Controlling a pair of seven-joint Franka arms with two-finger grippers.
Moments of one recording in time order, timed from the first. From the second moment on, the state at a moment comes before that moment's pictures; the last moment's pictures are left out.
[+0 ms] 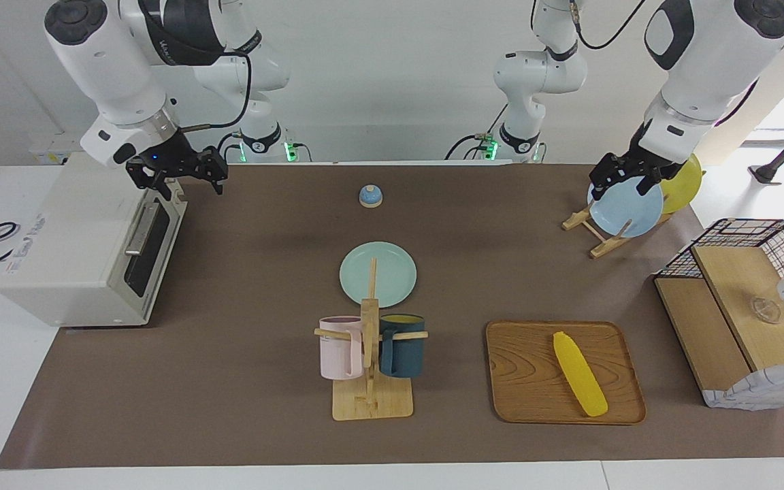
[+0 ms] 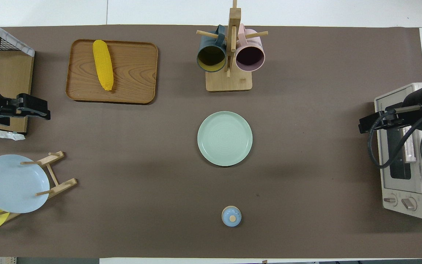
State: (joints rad) left arm -0.12 -0.02 0.02 -1.65 -0.03 1.59 -0.15; right arm -0.01 -0.04 0.03 -1.73 0.02 1.59 -0.08
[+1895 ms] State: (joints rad) left arm -0.12 -0.02 0.02 -1.65 -0.03 1.59 -0.15; right arm -0.19 -0.08 0.02 -1.99 -0.14 1.89 -0.15
